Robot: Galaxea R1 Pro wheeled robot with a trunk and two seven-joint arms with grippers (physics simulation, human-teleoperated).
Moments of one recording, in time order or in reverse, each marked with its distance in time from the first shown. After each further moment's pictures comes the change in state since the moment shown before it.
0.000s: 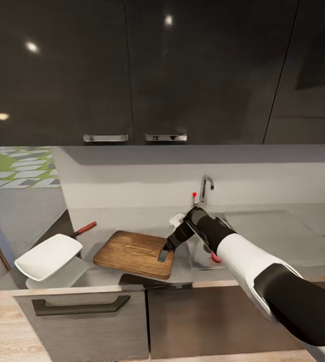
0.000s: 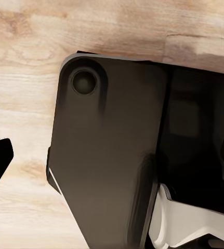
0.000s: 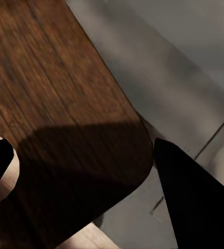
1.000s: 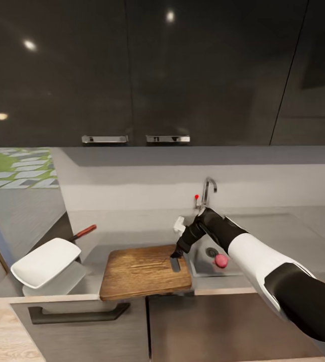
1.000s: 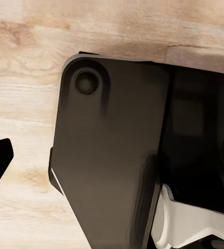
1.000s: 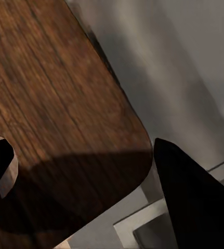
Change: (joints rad) left arm 0.000 0.004 0.000 -0.001 -0.001 0.000 0.000; right arm 0.000 -0.078 0.000 0.007 0.248 -0.316 0.379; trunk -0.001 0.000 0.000
